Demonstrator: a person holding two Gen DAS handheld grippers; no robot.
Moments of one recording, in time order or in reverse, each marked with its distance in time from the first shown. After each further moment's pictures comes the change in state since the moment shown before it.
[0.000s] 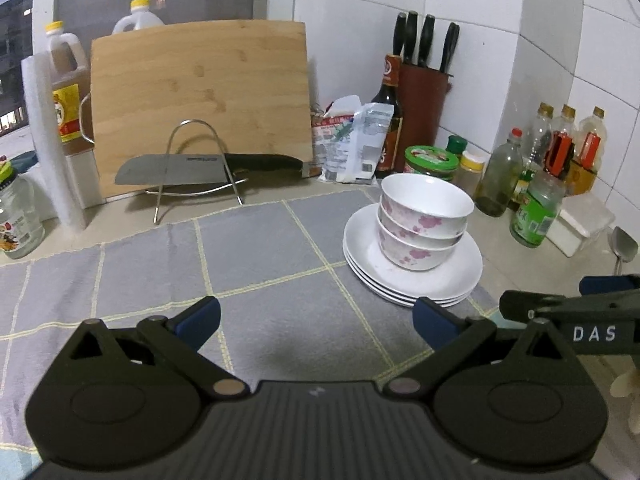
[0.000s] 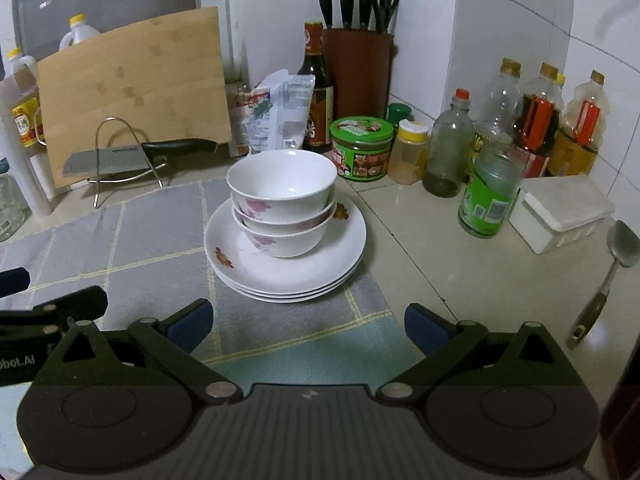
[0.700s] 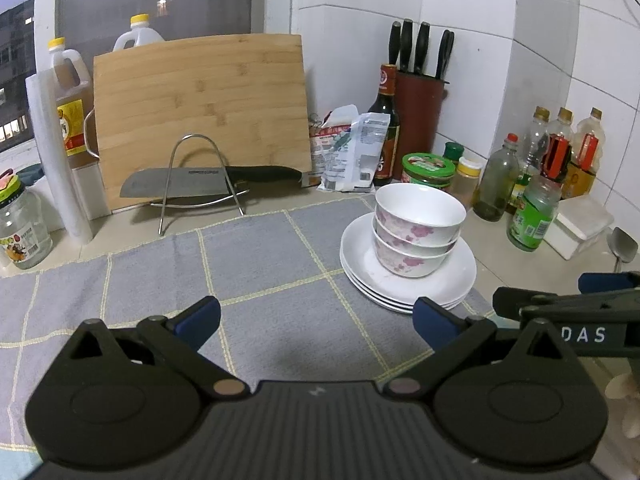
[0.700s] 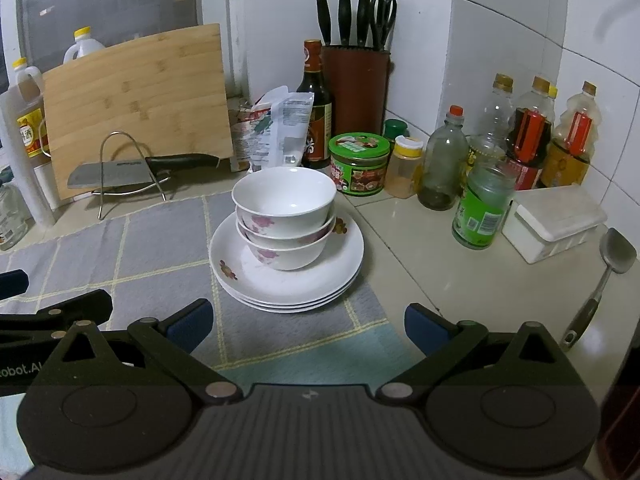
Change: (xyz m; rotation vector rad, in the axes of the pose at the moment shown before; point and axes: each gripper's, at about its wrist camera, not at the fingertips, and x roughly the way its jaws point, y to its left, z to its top) left arm -0.010 -0.008 0.006 0.017 -0.016 0.012; right arm -0.011 0.000 0.003 0.006 -0.030 -0.010
